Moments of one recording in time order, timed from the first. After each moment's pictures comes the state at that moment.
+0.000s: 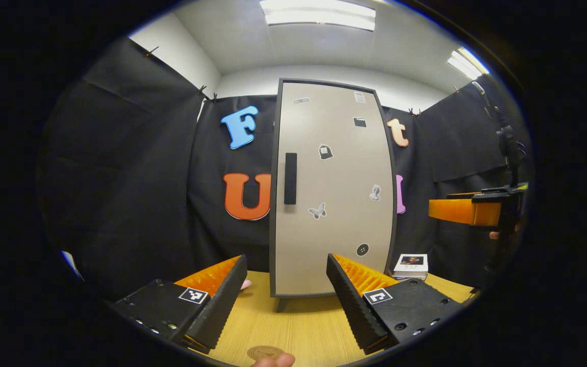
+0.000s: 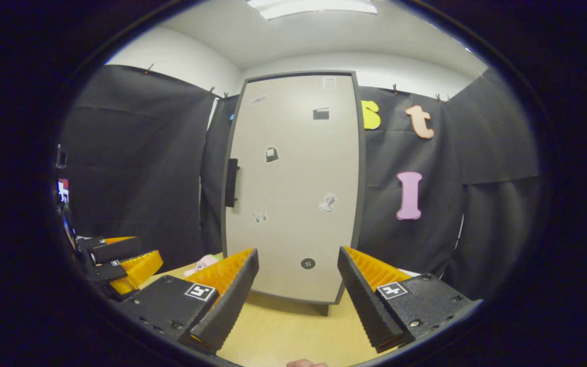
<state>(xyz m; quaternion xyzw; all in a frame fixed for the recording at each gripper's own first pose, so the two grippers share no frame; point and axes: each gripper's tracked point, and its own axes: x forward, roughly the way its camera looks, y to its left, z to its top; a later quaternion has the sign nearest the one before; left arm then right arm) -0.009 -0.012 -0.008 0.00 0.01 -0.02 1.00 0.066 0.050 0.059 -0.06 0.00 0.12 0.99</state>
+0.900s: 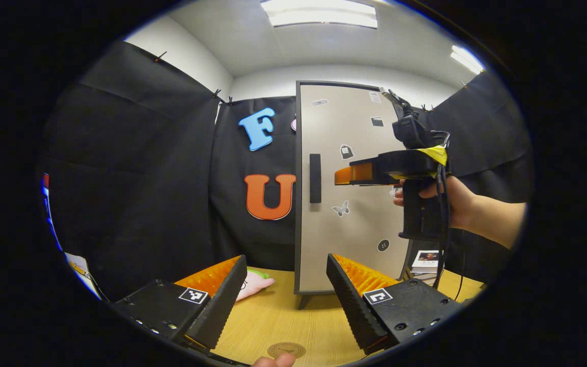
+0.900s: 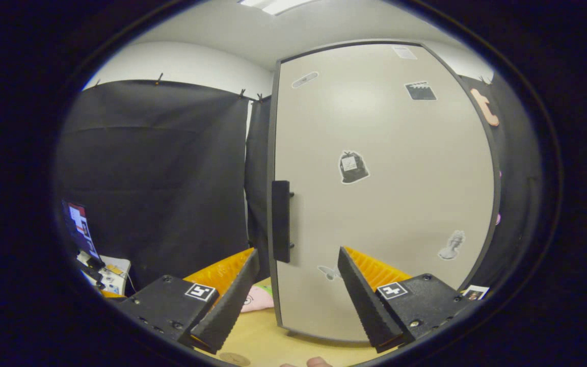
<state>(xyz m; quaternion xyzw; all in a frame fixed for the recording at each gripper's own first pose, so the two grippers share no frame) -0.028 0.027 -0.009 0.01 0.01 0.03 1.00 0.228 0.216 0.105 -0.02 0.02 0.26 0.96</state>
